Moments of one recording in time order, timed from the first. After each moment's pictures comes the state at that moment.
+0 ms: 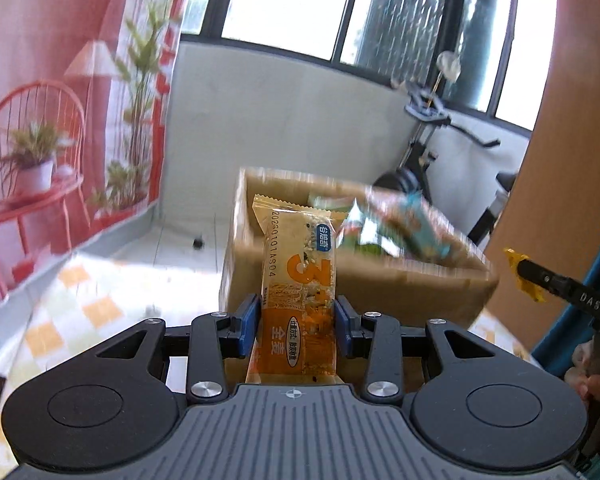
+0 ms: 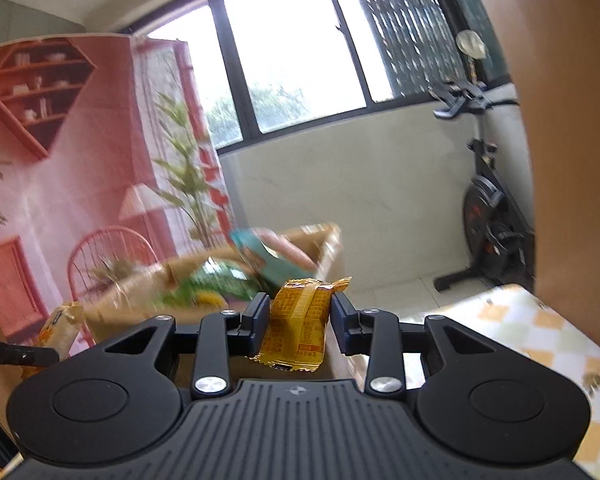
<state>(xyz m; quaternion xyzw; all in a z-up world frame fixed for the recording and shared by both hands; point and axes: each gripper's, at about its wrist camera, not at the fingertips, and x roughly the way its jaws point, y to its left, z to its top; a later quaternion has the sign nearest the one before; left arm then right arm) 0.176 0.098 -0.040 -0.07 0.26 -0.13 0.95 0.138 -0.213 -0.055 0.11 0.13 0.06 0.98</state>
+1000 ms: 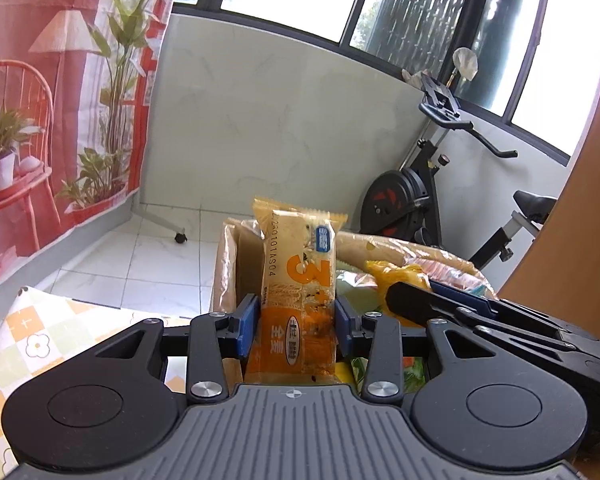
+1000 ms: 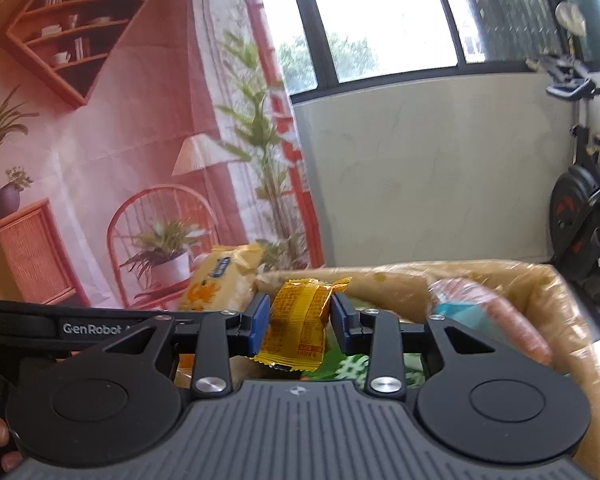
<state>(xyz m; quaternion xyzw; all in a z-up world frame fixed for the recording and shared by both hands) 0.313 0.095 -0.041 -0.11 0.30 -0.14 0.94 0.336 -0.076 -0.028 0.08 0.21 0.16 0.96</state>
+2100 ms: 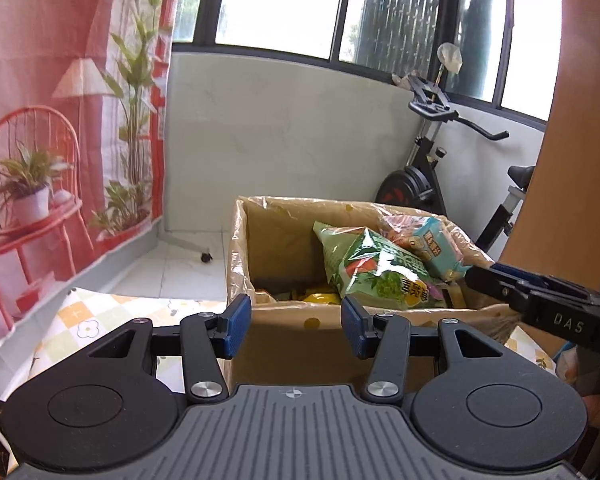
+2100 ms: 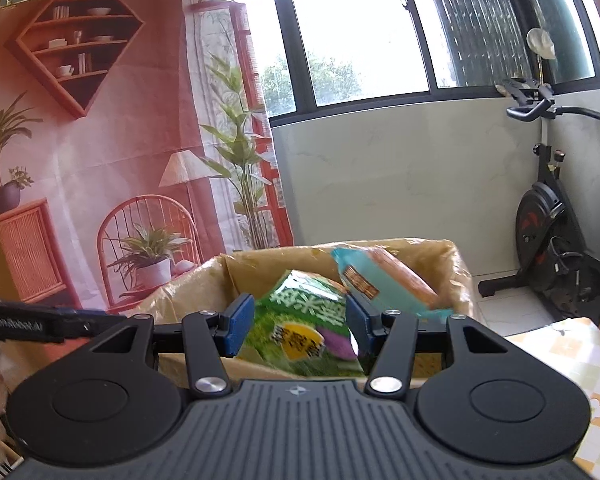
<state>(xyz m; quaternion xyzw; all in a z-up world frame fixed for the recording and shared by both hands) 0.207 0.087 -0.030 -0.04 0.26 -0.12 0.96 0.221 -0.135 -0.041 0.06 0.16 0.12 0.98</state>
